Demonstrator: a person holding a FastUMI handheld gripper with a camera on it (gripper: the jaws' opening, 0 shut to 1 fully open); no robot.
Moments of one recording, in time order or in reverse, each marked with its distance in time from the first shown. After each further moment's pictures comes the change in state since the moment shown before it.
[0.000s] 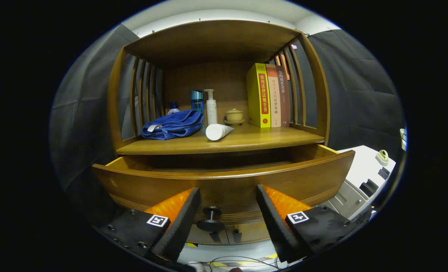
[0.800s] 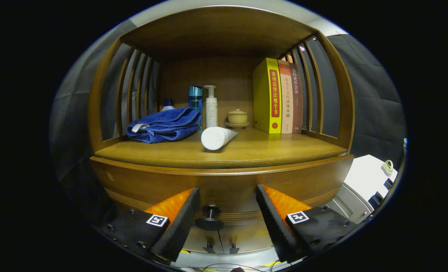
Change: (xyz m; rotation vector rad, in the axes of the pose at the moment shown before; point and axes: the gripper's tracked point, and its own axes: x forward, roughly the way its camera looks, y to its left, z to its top) arm 0.074 0.002 0.015 -0.050 -0.016 -0.012
